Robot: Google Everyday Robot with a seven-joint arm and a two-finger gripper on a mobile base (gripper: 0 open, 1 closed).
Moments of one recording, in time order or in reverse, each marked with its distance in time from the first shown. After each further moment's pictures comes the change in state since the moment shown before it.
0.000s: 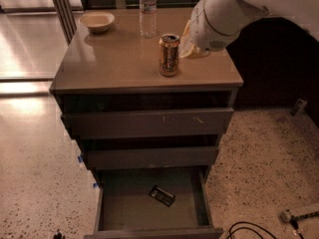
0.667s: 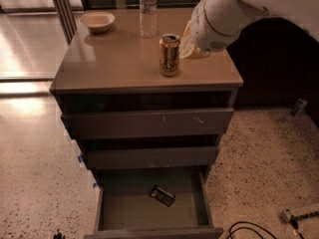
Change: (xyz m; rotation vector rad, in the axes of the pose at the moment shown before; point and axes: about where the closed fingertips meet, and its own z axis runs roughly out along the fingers) arm 0.000 0.000 0.000 0.000 0.000 0.000
